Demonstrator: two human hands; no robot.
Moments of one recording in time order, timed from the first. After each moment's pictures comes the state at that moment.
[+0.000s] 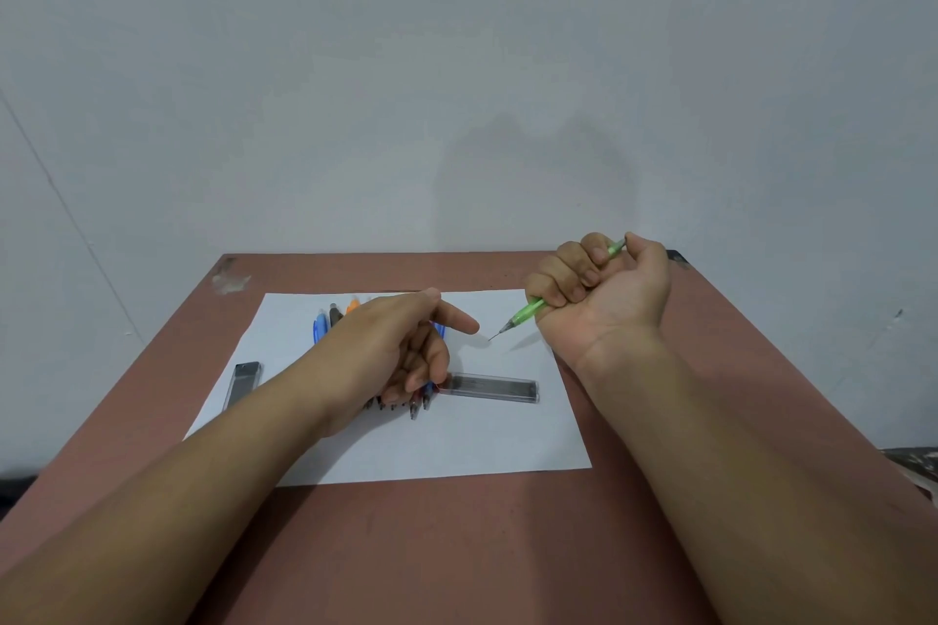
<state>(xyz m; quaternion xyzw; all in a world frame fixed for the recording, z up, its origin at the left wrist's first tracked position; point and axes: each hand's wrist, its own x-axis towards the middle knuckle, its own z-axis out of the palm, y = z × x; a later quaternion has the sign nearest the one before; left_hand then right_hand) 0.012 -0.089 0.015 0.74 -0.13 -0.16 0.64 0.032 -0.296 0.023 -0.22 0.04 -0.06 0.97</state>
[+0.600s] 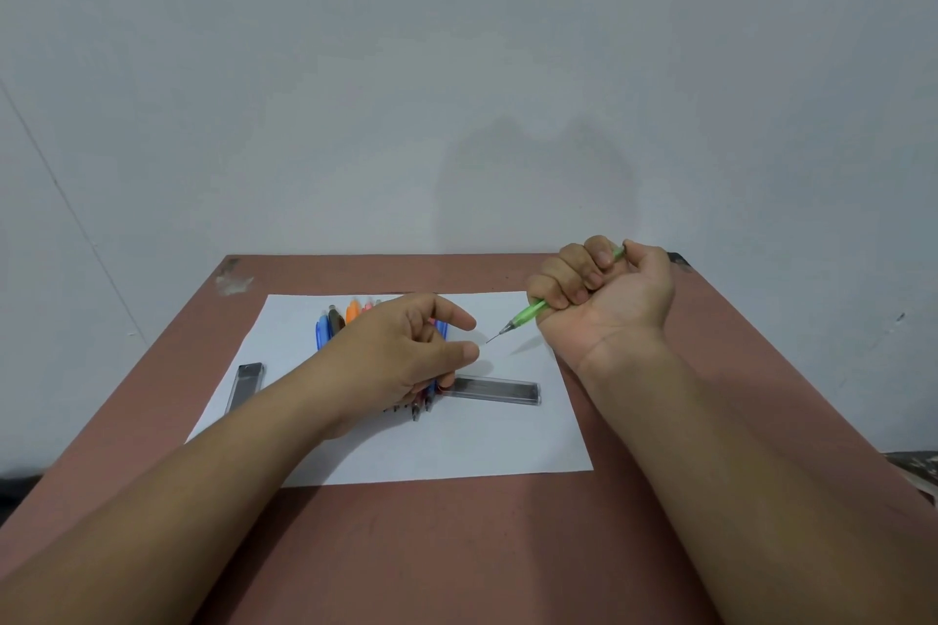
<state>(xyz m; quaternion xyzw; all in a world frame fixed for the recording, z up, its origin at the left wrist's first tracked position) 0.020 -0.089 0.006 0.80 -0.17 -0.13 0.56 0.031 -0.296 0.025 -0.20 0.04 -0.06 0.98</state>
